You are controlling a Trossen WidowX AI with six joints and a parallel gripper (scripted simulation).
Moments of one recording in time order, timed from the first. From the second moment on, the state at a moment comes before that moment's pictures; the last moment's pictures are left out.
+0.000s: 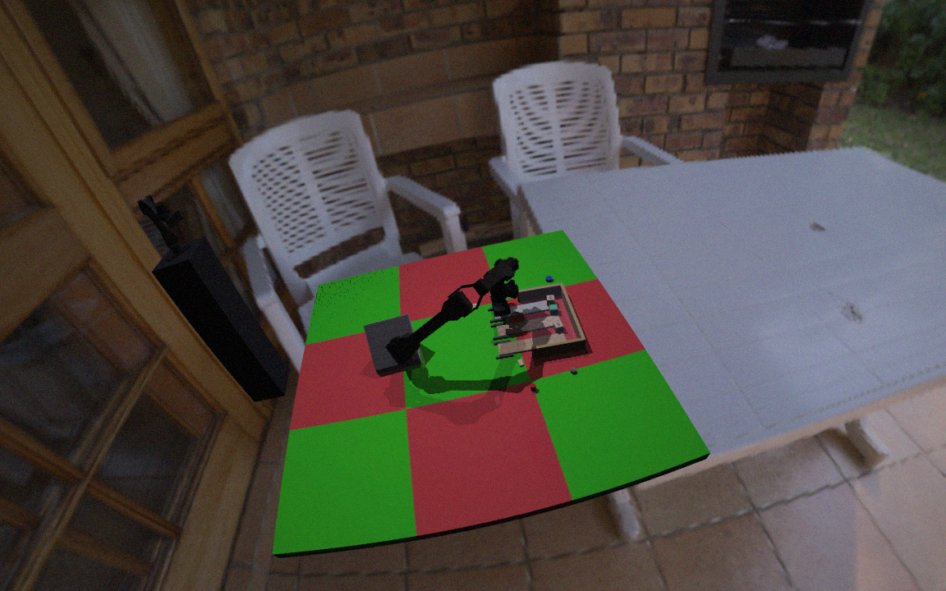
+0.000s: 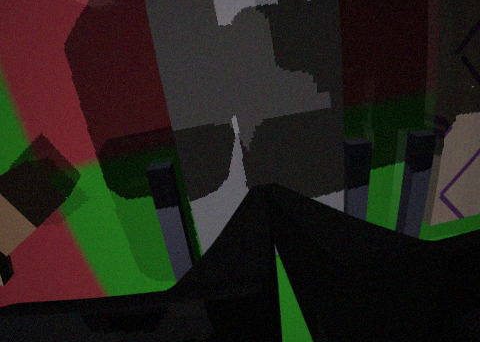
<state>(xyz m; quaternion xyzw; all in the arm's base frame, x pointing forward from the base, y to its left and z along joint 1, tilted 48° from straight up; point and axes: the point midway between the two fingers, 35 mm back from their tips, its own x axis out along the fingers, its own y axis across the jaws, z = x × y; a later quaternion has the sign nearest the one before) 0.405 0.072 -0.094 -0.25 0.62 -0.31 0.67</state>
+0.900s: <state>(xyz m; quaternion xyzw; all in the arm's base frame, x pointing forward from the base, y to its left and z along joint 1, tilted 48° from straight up) 0.404 0.072 -0.094 -0.25 0.62 -0.31 0.67</state>
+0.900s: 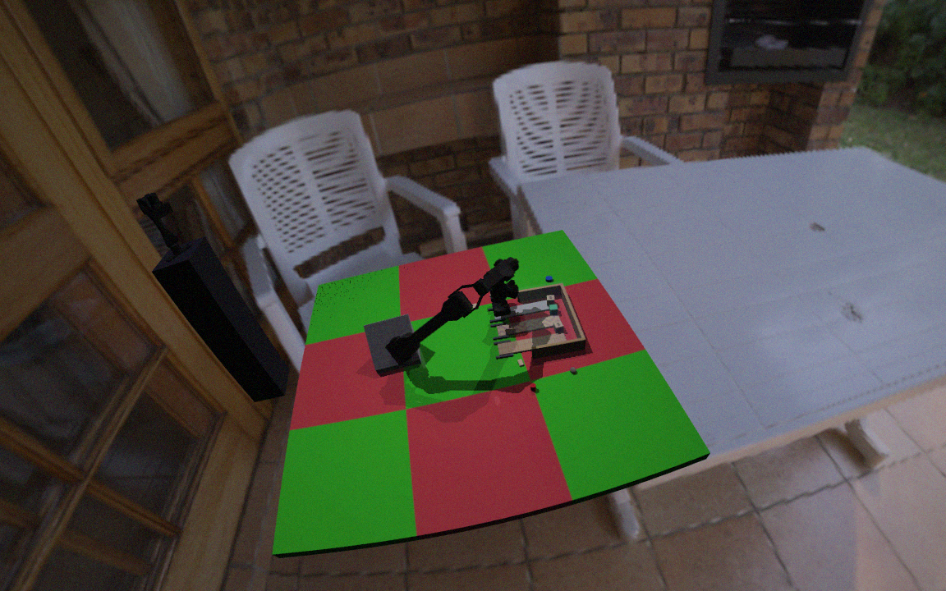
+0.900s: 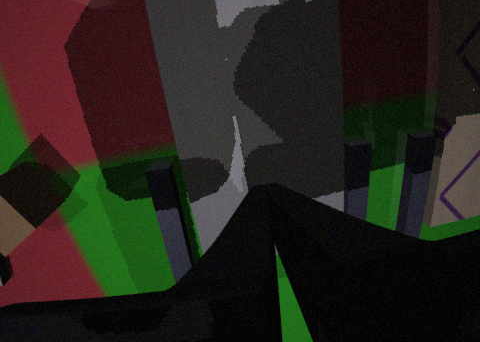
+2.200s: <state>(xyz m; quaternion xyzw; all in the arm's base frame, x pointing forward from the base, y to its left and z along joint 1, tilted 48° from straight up) 0.405 0.072 -0.095 -0.25 0.61 -0.31 0.68</state>
